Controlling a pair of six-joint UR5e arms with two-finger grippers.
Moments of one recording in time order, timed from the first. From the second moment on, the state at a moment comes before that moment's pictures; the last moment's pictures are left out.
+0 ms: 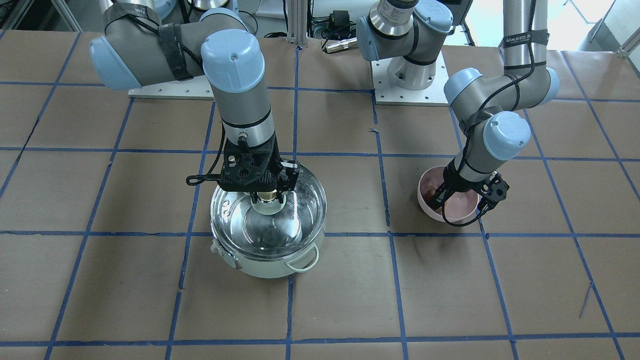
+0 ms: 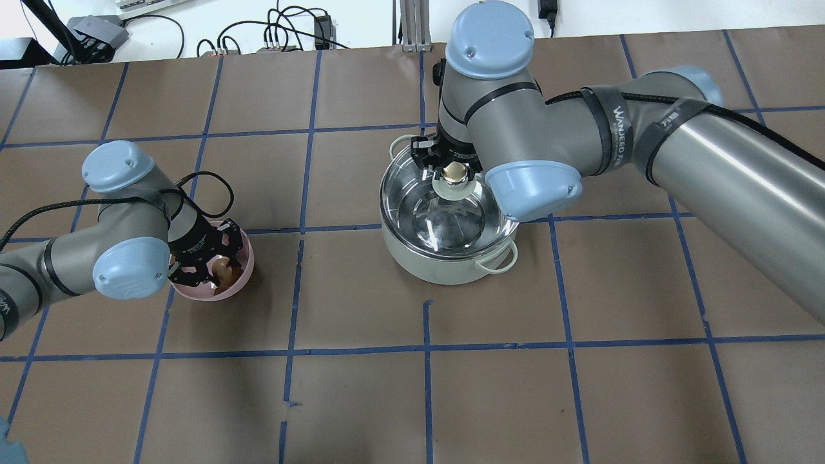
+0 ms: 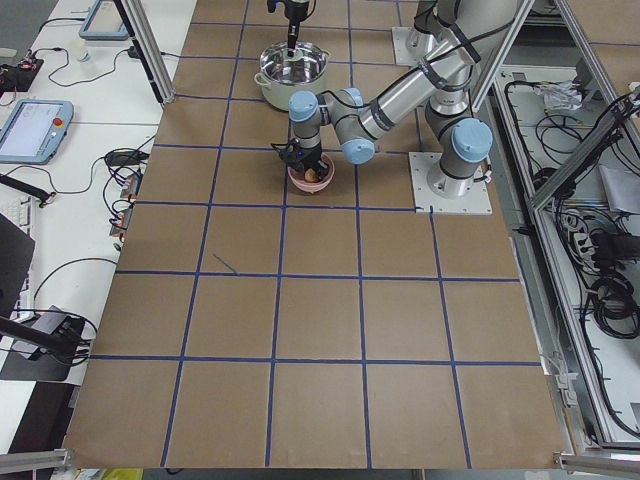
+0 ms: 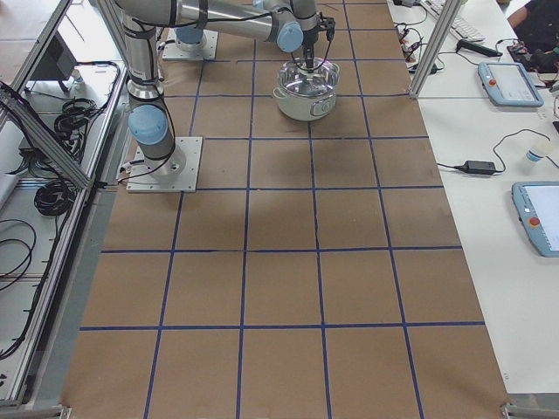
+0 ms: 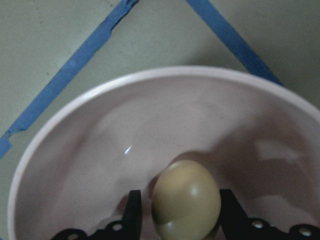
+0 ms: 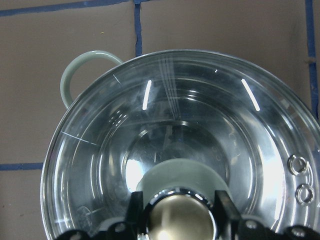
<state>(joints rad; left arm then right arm) -1.29 -1.80 -2.14 -0.87 1.57 -0.53 1.87 -1.34 1.69 -2.12 -1.56 0.35</state>
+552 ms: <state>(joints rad) -1.29 -1.80 -2.13 -0.87 1.57 -0.52 1.76 -1.38 1.55 -1.91 -1.54 0.30</state>
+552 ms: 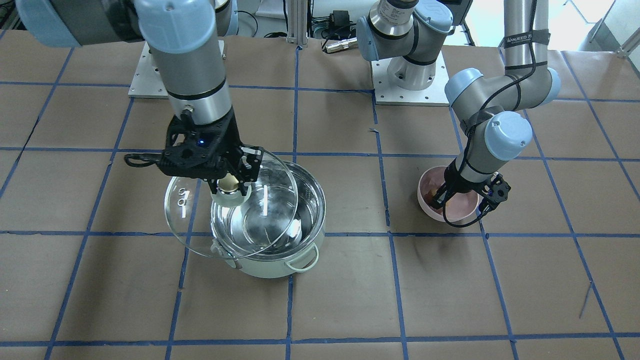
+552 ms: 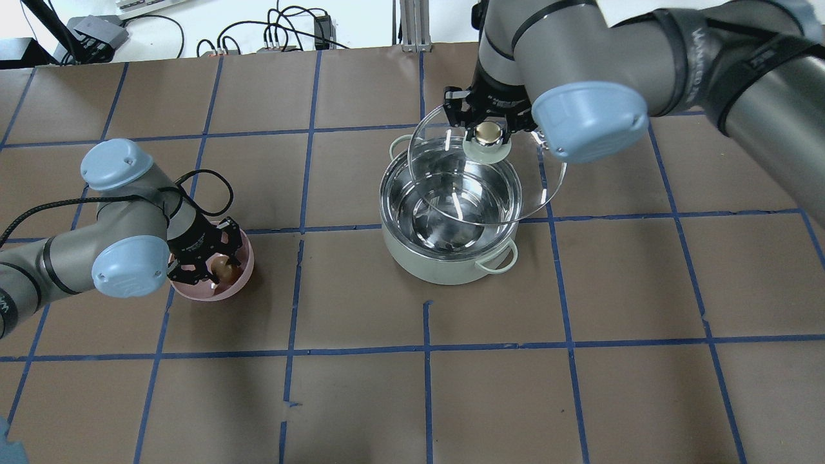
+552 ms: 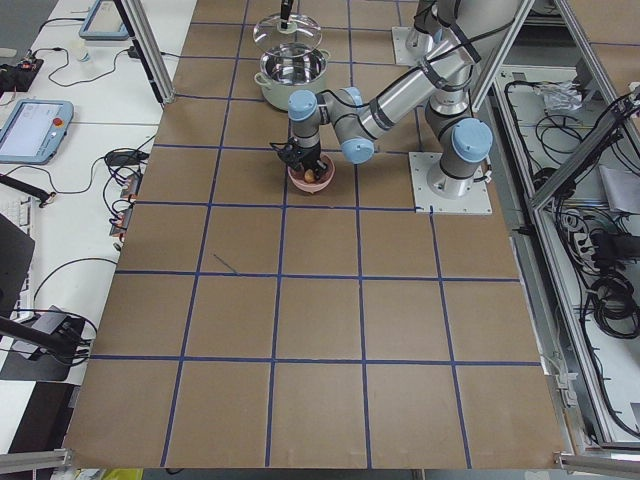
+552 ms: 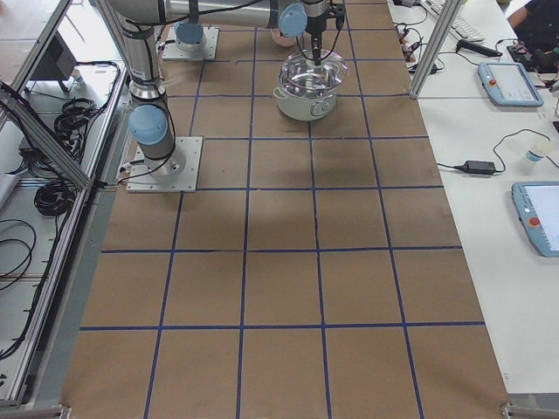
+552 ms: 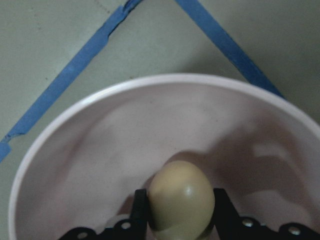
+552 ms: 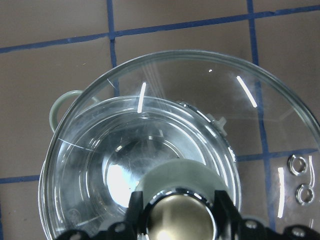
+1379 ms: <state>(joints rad) -1.36 -1.70 -1.98 -1.03 1.58 -0.51 1.52 -1.48 1.55 -1.70 -1.46 0.10</state>
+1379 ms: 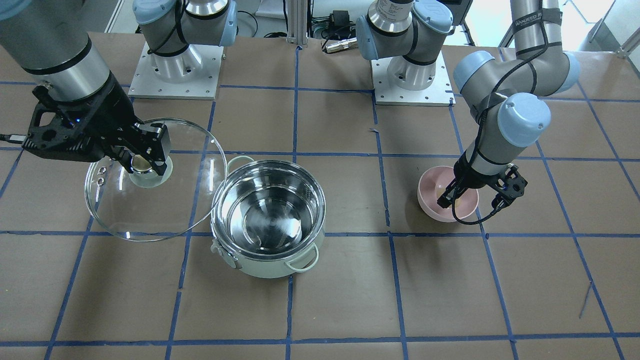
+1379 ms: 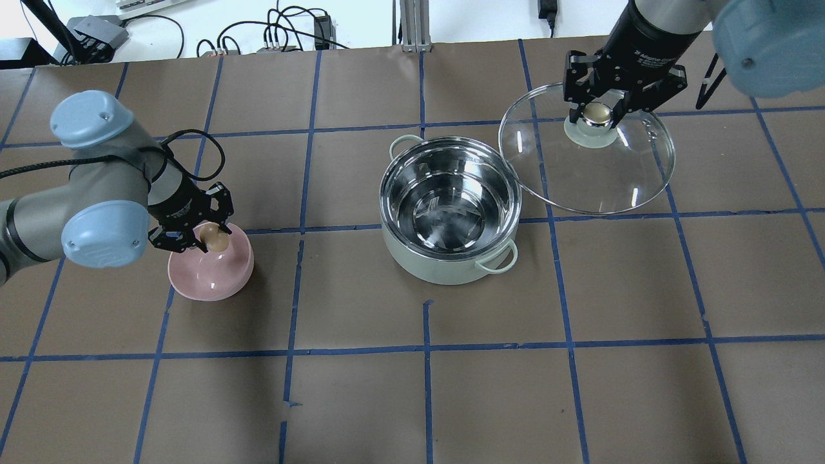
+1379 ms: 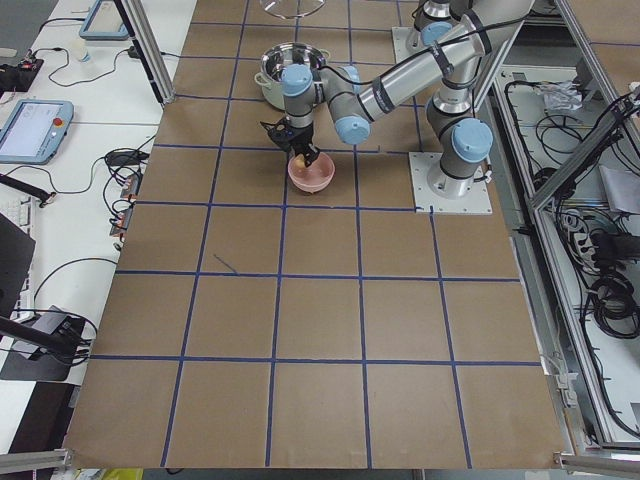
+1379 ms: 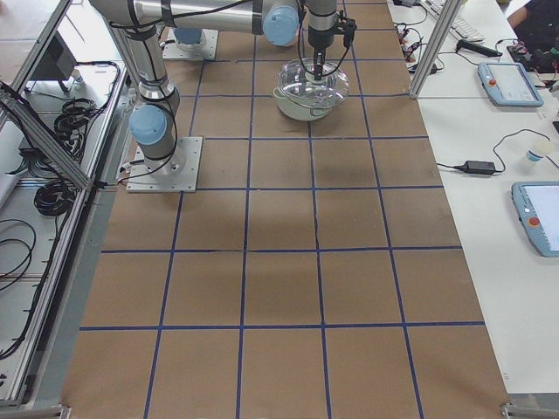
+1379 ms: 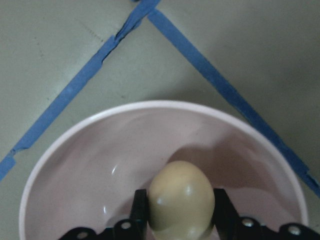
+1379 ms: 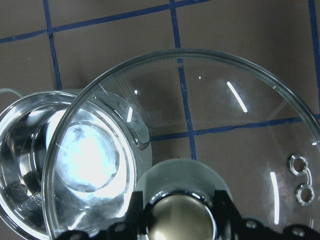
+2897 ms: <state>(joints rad) -1.90 -1.91 -1.60 -1.07 1.54 -0.34 1.51 -1.48 1.56 -1.69 -1.51 0.08</state>
